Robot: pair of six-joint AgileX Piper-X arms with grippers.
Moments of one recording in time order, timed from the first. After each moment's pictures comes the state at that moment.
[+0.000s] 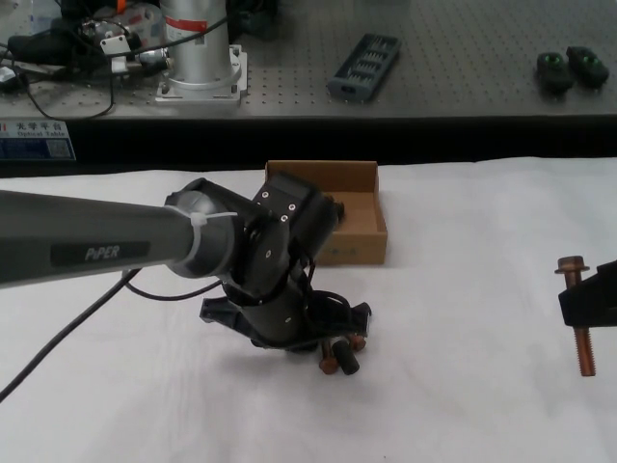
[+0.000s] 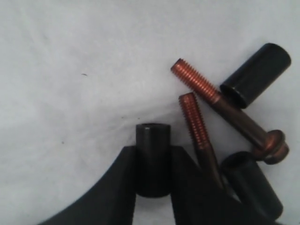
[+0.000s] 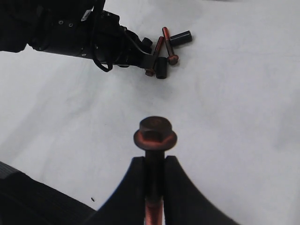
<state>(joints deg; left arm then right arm) -36.5 112.4 -71.8 22.5 0.5 -23.4 29.1 52.6 -53.9 60.2 -16.1 13.3</state>
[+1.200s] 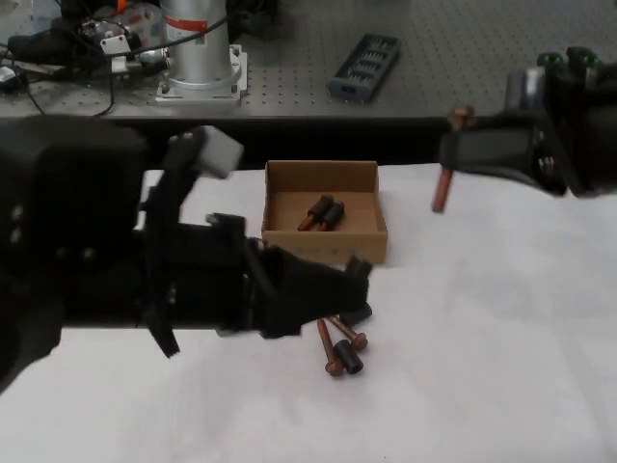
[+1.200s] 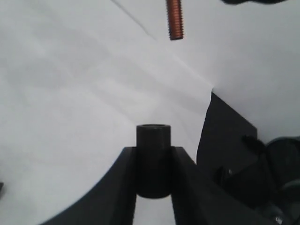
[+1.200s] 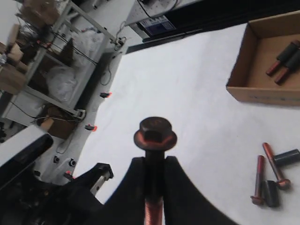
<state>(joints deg) -32.4 70.4 -40.4 -10.4 43.3 -17.0 29.1 64.0 -53.7 22.6 -28.0 33.8</state>
